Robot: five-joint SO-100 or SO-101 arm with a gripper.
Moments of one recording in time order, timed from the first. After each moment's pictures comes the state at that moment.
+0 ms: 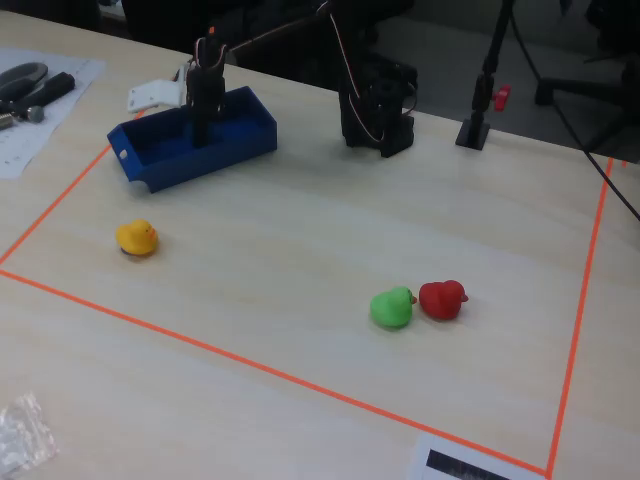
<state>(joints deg) 67.9 83.2 100.7 47.4 -92.6</state>
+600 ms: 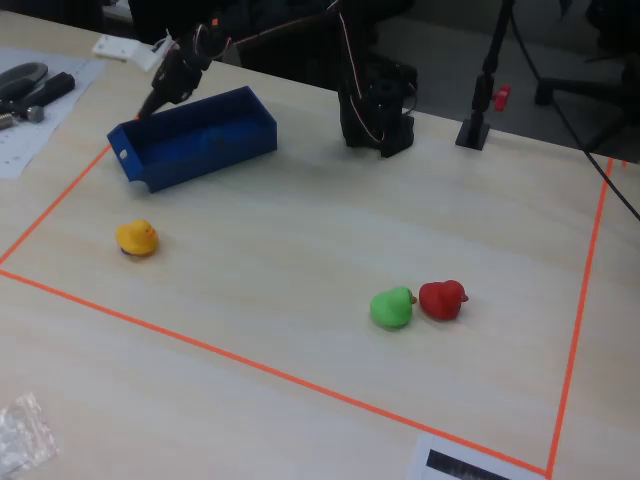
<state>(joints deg) 63.2 88.4 97.4 23.1 -72.7</state>
